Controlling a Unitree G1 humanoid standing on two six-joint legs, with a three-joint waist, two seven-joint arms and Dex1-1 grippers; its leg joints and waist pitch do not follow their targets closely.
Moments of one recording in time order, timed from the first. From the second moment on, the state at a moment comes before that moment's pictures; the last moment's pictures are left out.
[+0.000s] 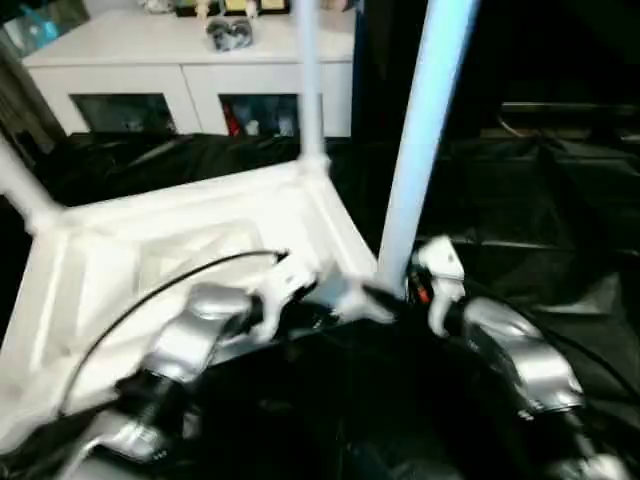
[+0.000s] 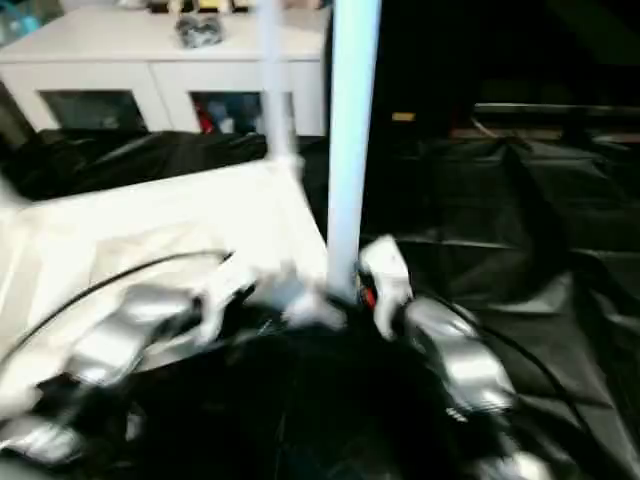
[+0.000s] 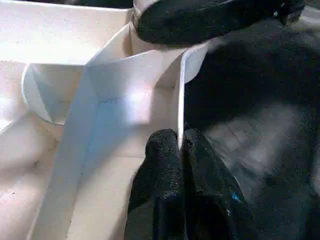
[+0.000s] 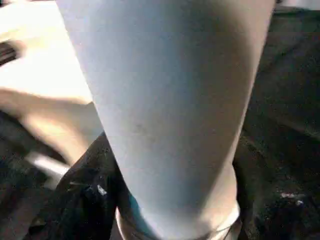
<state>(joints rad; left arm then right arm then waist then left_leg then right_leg) -0.48 0.23 -0.29 0.39 -0.02 0.35 -0.92 -0.35 -0.20 0.09 0.33 0.13 0.28 0.57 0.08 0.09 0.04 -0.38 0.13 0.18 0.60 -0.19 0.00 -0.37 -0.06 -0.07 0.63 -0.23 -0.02</state>
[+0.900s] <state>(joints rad) -0.40 0.35 -0.32 0.27 -0.07 0.33 -1.17 -0.27 -0.43 0.19 0.18 0.20 0.27 1.05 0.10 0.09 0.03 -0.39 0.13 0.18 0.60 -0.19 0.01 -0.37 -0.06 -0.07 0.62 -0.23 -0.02</state>
